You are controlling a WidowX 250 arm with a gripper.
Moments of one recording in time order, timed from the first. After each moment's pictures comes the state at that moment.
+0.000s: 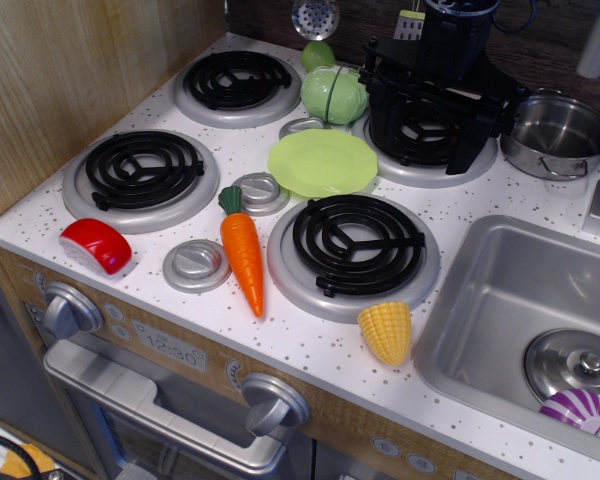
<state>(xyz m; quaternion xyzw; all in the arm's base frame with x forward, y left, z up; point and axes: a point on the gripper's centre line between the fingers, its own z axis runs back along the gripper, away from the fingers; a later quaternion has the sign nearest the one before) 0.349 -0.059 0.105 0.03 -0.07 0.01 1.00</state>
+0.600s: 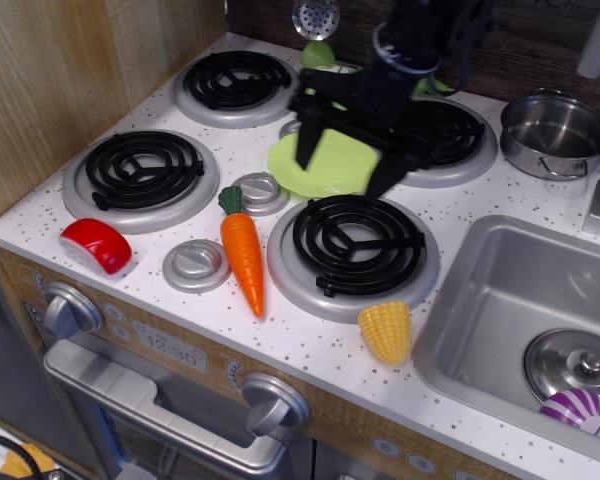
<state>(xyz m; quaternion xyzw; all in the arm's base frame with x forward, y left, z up) 0.317 0.002 0.086 0.18 -0.09 0.18 0.96</state>
